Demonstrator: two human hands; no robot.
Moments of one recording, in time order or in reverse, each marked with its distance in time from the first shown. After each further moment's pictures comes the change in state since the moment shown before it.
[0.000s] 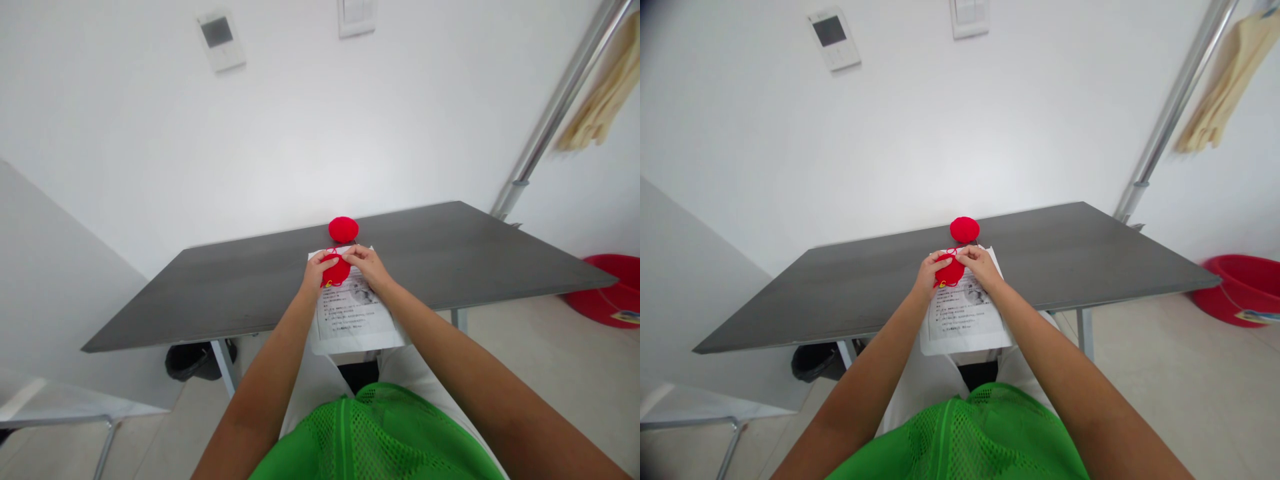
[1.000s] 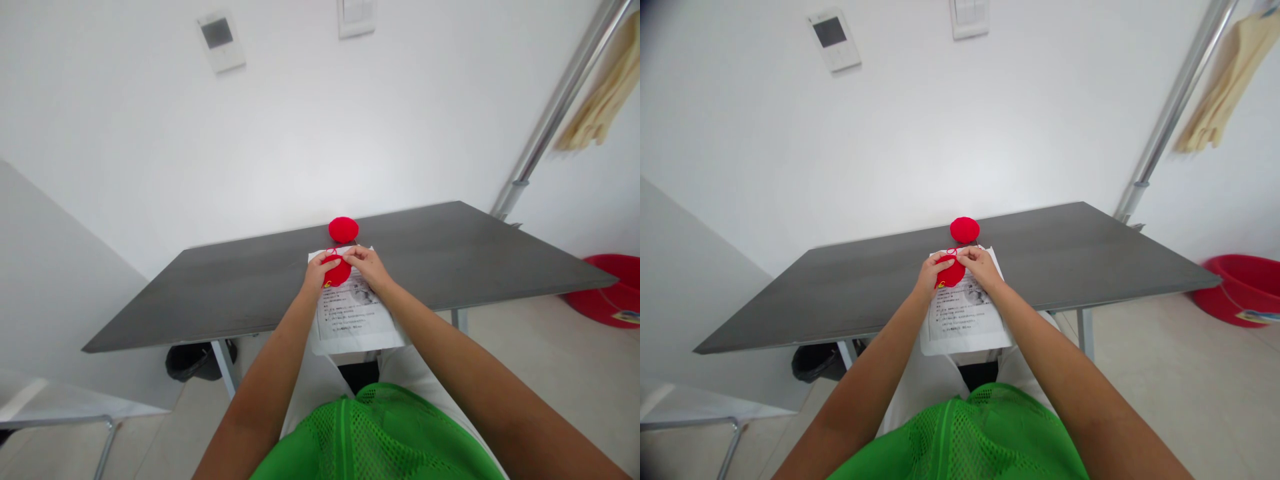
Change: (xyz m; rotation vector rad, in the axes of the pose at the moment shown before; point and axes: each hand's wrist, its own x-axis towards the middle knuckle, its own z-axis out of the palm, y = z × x) left_hand 0.000 0.000 0.002 0.034 0.006 -0.015; right_hand 0.003 0.003 0.000 0.003 -0.002 0.000
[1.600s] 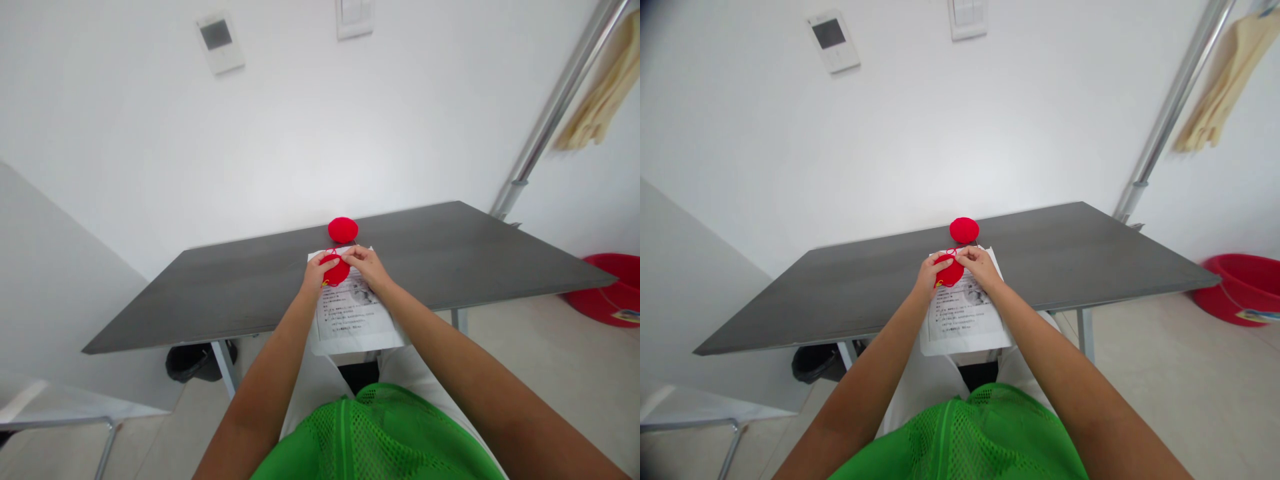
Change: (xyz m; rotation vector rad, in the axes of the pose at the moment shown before) left_hand 0.001 -0.001 -0.002 -0.007 0.009 0.022; right_hand -0.001 -0.001 0.001 -0.014 -0.006 -0.003
